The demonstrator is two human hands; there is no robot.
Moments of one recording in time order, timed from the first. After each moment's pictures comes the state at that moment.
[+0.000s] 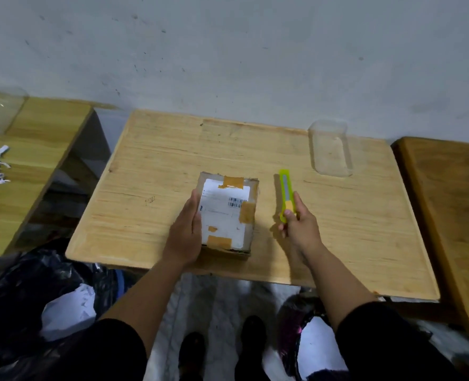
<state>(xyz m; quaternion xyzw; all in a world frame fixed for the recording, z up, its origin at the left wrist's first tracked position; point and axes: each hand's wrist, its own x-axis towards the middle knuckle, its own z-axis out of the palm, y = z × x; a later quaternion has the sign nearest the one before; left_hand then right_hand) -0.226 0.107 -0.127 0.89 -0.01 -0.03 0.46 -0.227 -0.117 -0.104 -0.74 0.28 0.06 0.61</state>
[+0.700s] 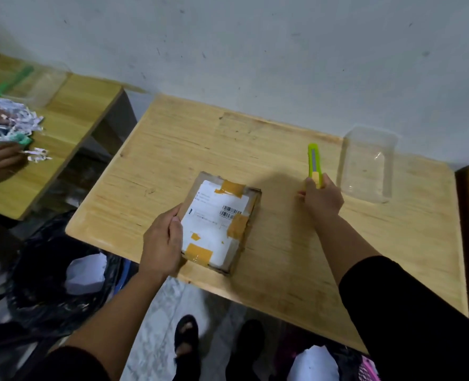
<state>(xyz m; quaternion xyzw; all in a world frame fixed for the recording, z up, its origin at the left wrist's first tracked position) -0.231 0.091 -0.134 0.91 0.13 0.05 0.39 -0.091 -0.176 -0.152 -0.83 0.29 0.02 0.47</state>
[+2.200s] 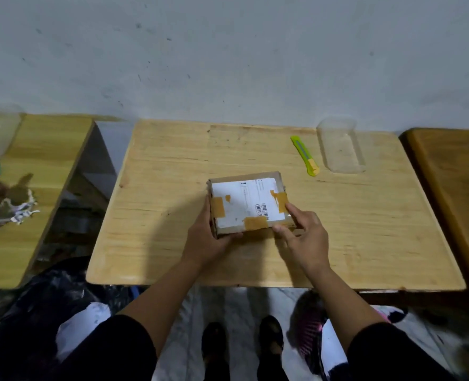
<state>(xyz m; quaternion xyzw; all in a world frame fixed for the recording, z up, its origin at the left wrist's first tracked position) -0.195 0.132 -0.144 0.87 -0.03 -0.10 0.48 -0.238 -0.071 -0.116 -0.89 0.18 -0.06 0.42</state>
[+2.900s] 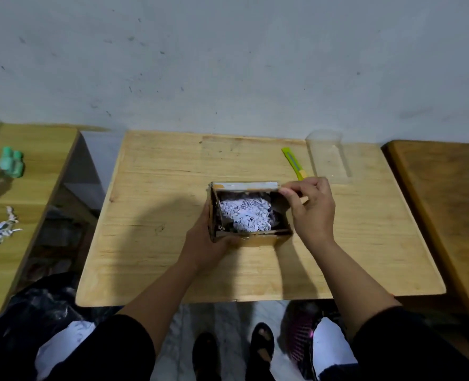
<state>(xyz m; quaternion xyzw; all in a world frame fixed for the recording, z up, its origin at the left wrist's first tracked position) -0.171 0.131 -0.136 0.85 -0.05 -0.13 0.51 -0.182 -0.070 -0.058 -0.87 0.16 -0.22 0.41</state>
